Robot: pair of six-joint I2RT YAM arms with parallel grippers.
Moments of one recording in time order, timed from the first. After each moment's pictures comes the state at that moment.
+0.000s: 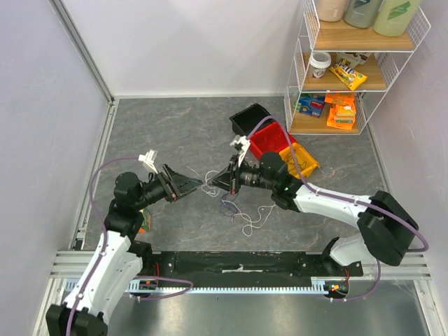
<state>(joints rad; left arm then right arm) -0.20 0.64 0.40 0.04 0.76 -1.04 0.84 1.43 0.76 0.57 -0.48 0.48</state>
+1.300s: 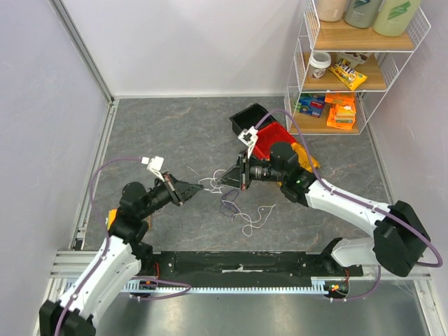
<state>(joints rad) -0.36 0.60 0.30 0.19 0.55 -0.82 0.75 1.32 0.80 0.40 -0.67 0.63</state>
